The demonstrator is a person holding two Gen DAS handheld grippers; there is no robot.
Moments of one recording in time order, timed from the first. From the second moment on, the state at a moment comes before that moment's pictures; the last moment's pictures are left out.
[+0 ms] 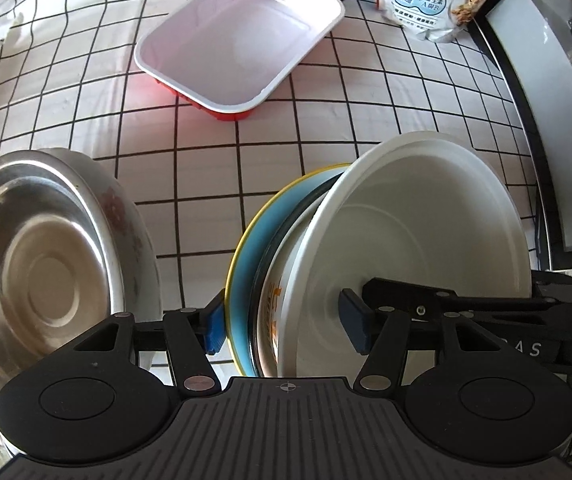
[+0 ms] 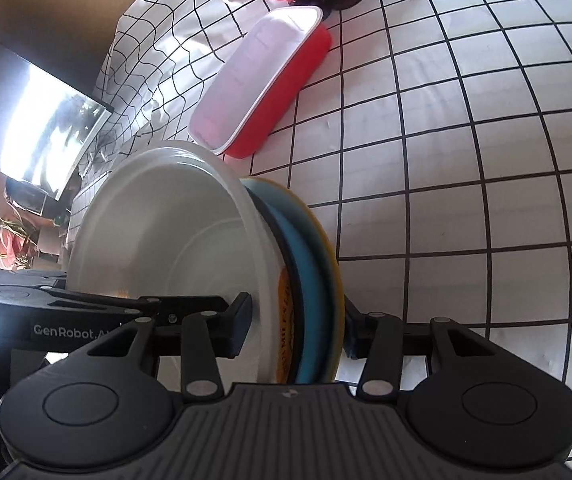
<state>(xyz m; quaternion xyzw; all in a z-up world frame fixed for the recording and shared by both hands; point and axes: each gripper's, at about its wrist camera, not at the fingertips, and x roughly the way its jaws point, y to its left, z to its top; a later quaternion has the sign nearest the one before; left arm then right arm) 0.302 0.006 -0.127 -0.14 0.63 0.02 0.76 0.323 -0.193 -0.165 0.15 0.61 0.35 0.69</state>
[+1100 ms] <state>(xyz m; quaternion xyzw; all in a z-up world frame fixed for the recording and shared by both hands) 0.300 0.013 -0.128 -0.16 0.63 0.01 0.76 0.319 -0.190 -0.168 0.17 0.64 0.33 0.68</state>
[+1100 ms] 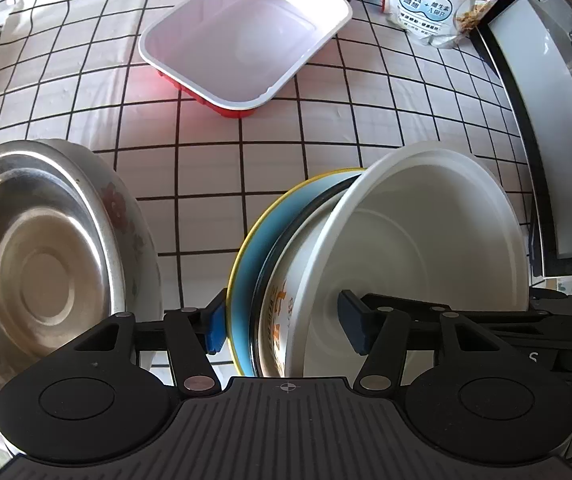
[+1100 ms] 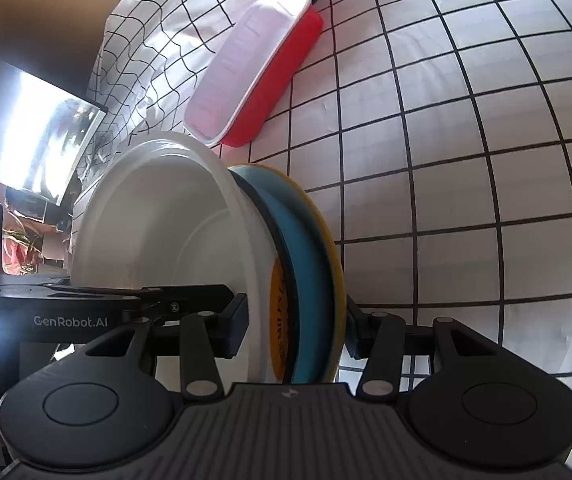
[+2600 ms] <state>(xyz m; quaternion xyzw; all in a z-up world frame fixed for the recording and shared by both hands) 0.235 0.209 -0.097 -0.21 0.61 0.08 0.76 0.306 0.025 -0.135 0.10 0.68 0.40 0.61</state>
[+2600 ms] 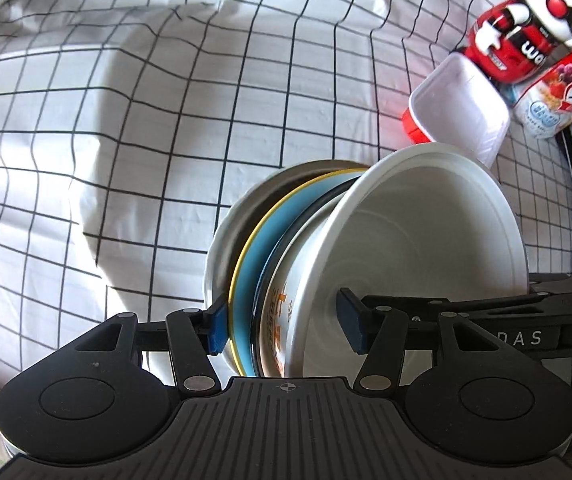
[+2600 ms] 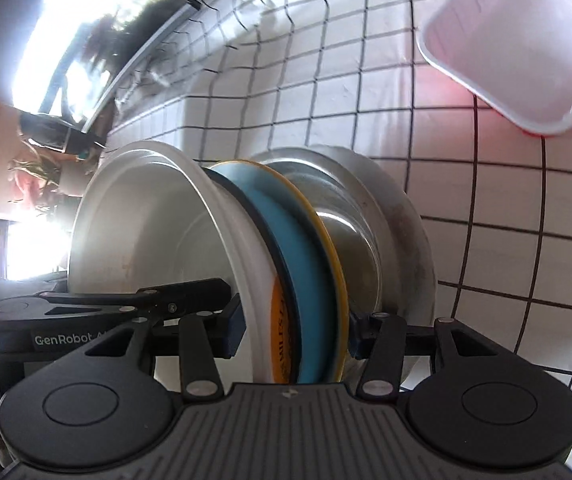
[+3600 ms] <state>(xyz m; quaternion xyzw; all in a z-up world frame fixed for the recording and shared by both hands) 0.220 0.212 -0.073 -0.10 0.53 0.09 0.84 0.297 0.056 -0.075 -0.11 0.56 0.32 0.75</state>
